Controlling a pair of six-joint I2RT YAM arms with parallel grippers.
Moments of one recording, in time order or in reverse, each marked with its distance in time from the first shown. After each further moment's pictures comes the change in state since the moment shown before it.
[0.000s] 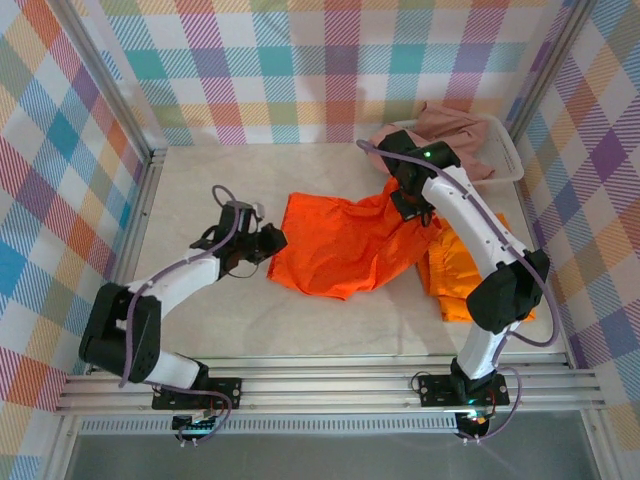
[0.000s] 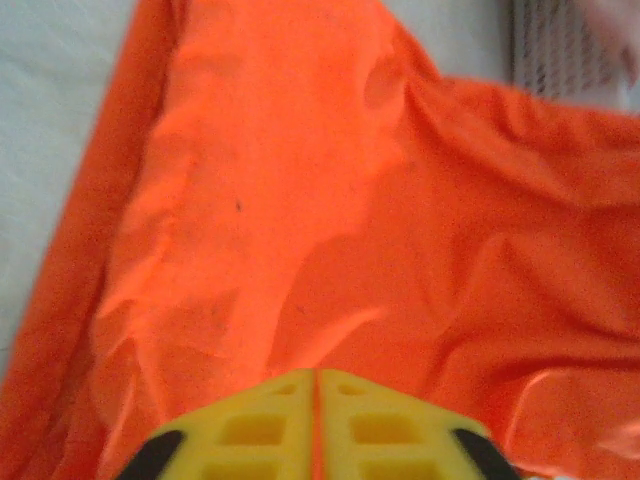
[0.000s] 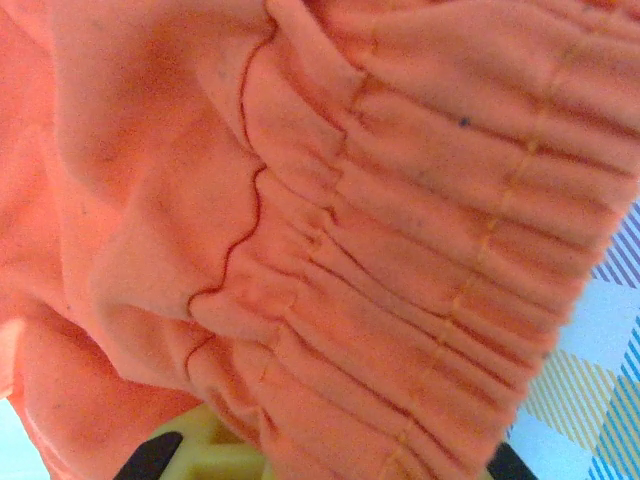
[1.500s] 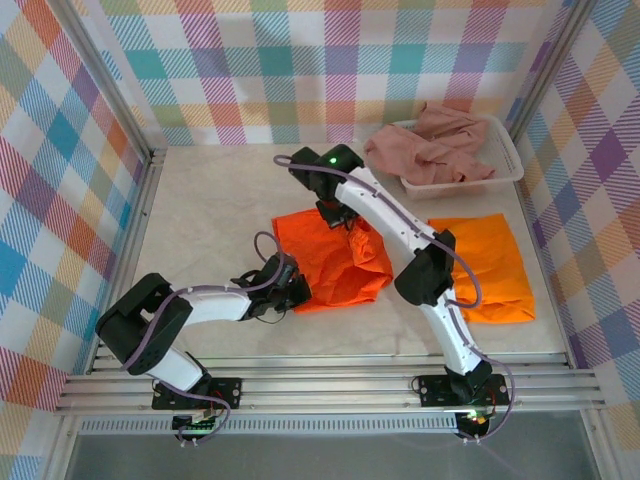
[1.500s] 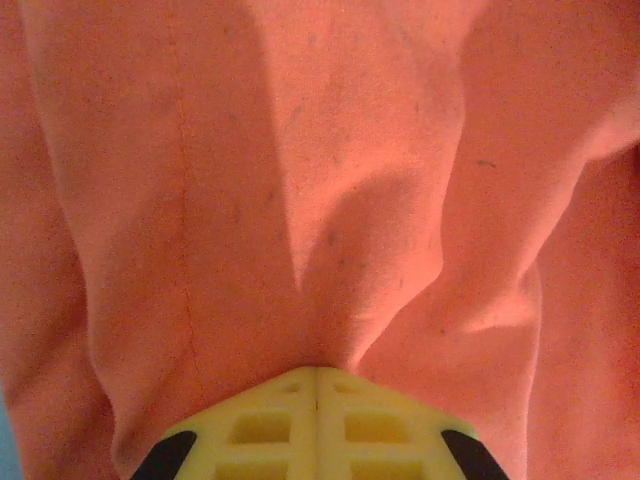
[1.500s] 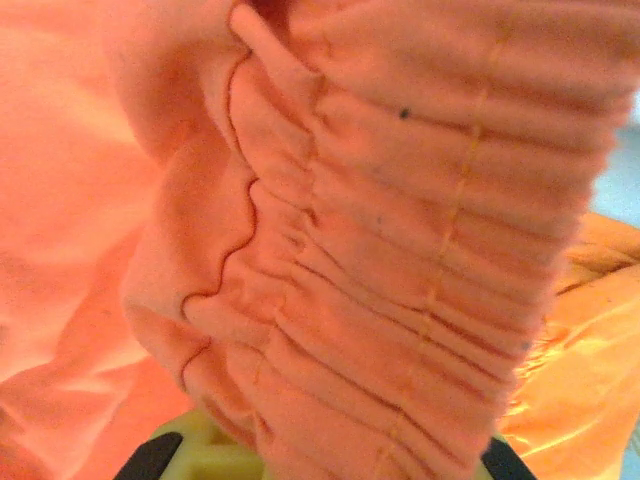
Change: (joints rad) left arm -0.367 0.074 -0.251 0.198 -0.243 -0.185; right arm 0.310 0.519 0.626 -0.261 -0.026 0.296
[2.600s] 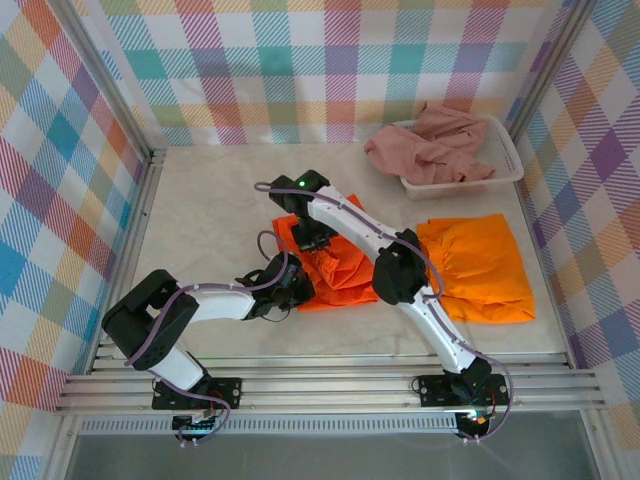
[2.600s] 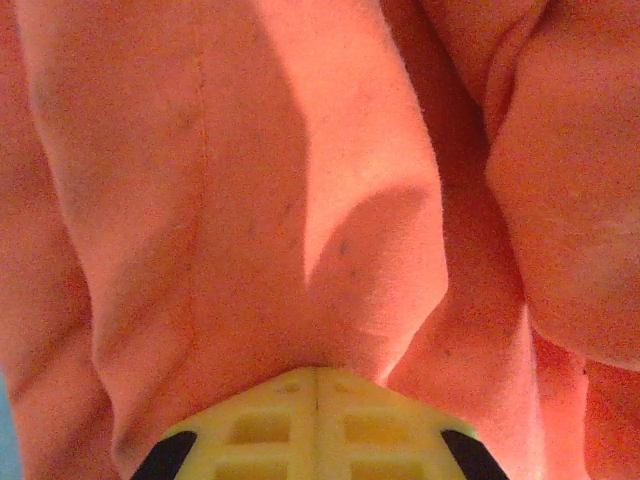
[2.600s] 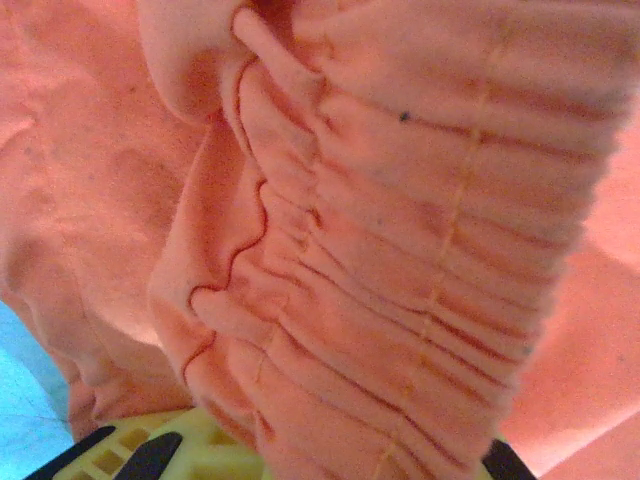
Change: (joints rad) left arm -0.014 0.033 0.015 0.044 -0.013 -0.019; right arm 0.051 0.220 0.013 0.117 -0.289 0.126
